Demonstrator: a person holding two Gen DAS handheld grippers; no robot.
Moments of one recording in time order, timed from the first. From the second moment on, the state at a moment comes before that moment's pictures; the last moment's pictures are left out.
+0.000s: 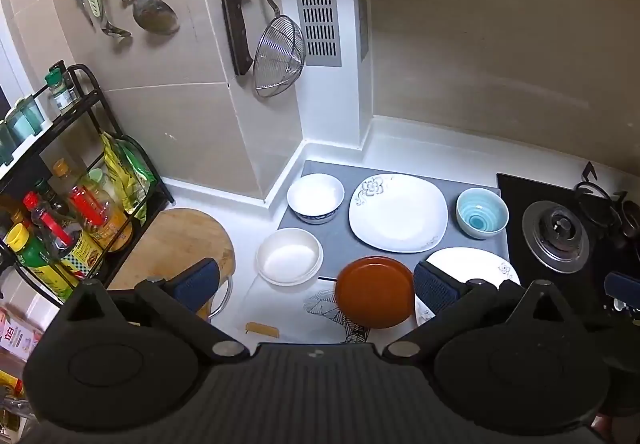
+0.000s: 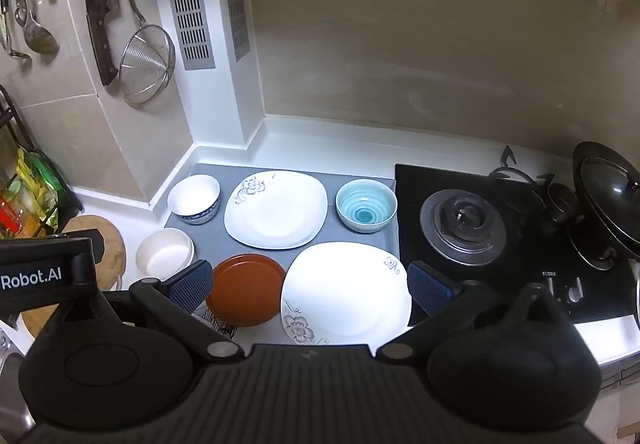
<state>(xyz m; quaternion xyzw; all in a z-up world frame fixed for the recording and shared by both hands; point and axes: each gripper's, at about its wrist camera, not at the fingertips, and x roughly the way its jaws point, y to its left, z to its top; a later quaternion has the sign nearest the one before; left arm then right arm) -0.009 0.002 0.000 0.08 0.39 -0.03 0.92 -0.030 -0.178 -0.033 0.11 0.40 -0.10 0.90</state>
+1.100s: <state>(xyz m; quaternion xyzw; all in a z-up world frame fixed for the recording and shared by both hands) -0.036 -0.005 -0.001 0.10 0.39 -0.05 0.92 -0.062 -0.155 -0.044 0.13 0.41 -0.12 0.89</state>
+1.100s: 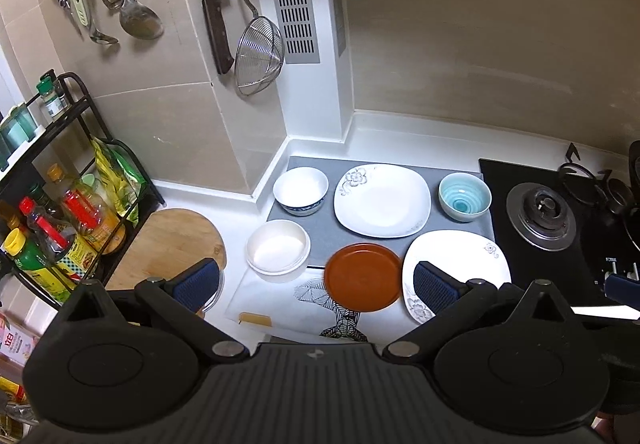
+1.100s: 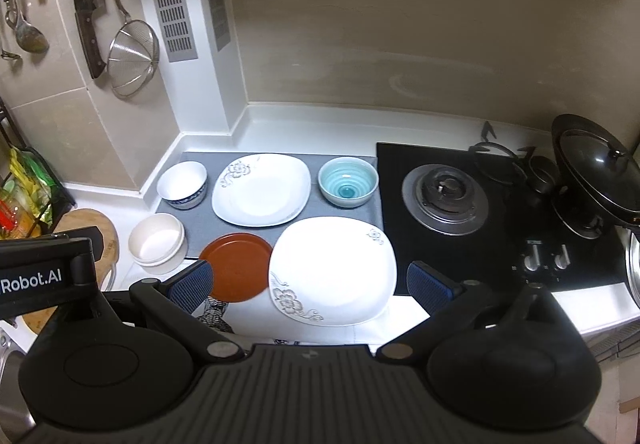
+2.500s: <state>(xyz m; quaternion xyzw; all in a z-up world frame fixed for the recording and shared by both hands) -0.026 -0.011 -0.023 0.08 0.41 -0.07 0.90 -0.052 -0.163 -0.064 0.14 0.44 -0.13 0.88</state>
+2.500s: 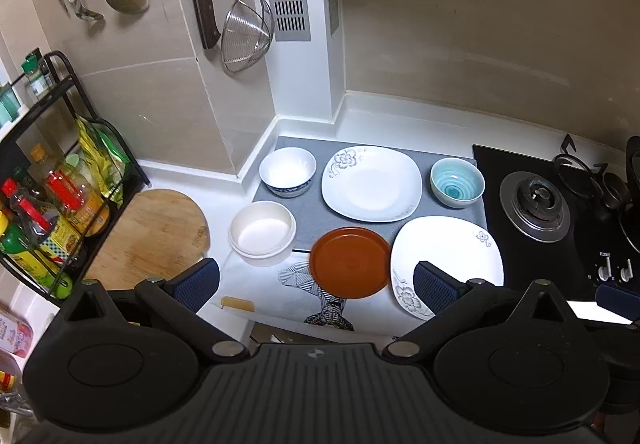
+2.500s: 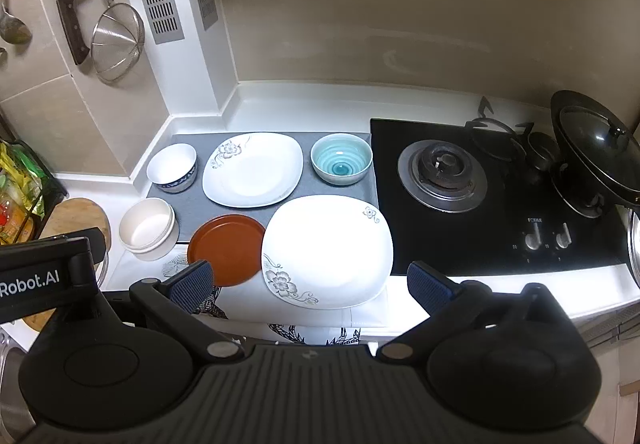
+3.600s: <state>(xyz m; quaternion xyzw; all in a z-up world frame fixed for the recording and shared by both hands) 0.129 -0.044 -0.263 -0.06 0.55 -0.26 0.79 -0.032 -0.311 -0.287 0.32 0.36 -0.02 0.87</state>
